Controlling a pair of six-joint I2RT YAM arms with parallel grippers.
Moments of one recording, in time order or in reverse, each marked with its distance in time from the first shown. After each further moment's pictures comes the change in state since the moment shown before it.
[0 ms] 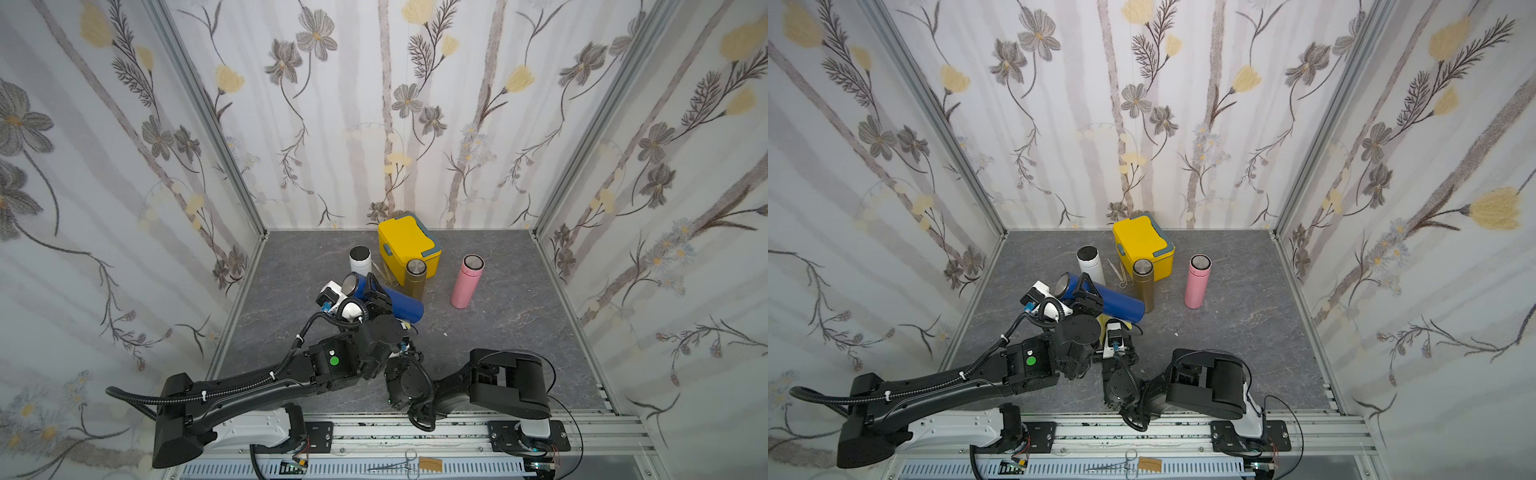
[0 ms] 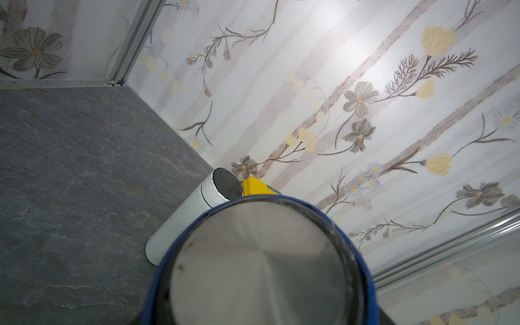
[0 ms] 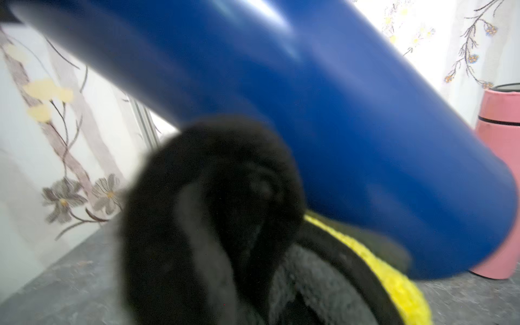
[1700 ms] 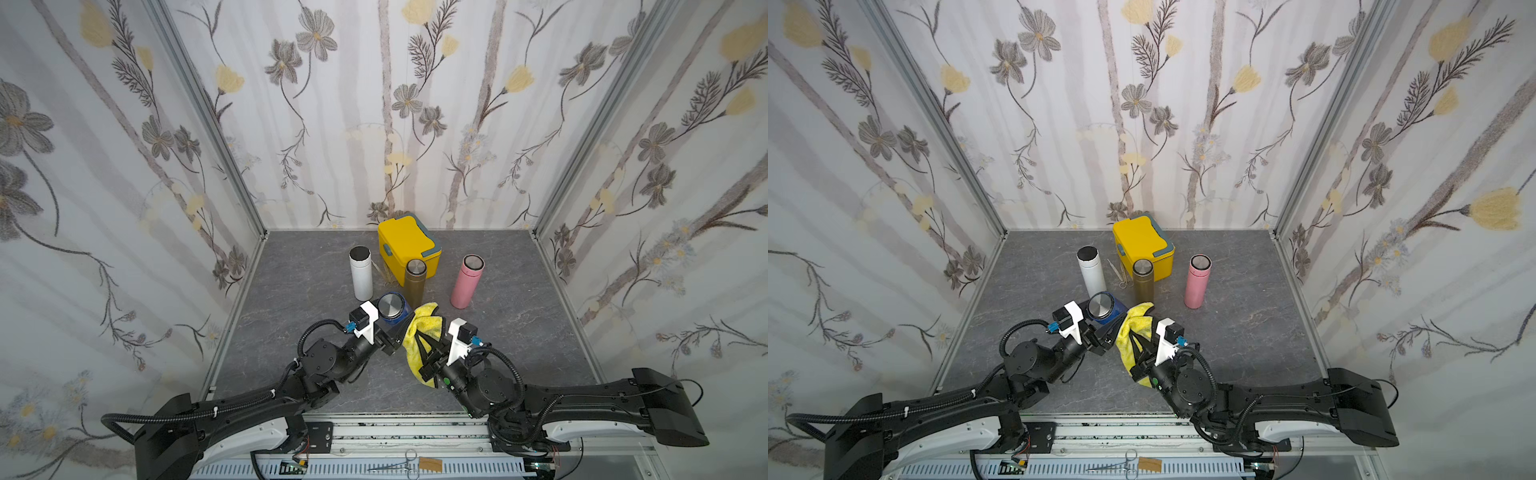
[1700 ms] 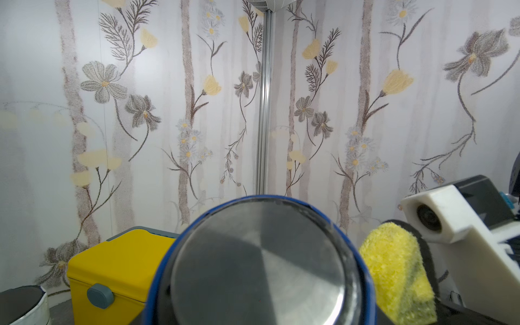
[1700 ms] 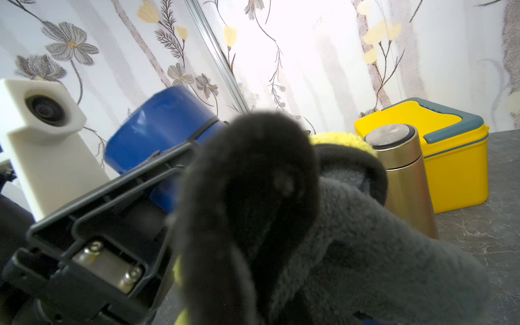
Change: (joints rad) left arm 0.179 -0.165 -0.567 1.082 1.170 1.136; right arm 0.035 -0.929 -0.440 -0.710 -0.424 0.519
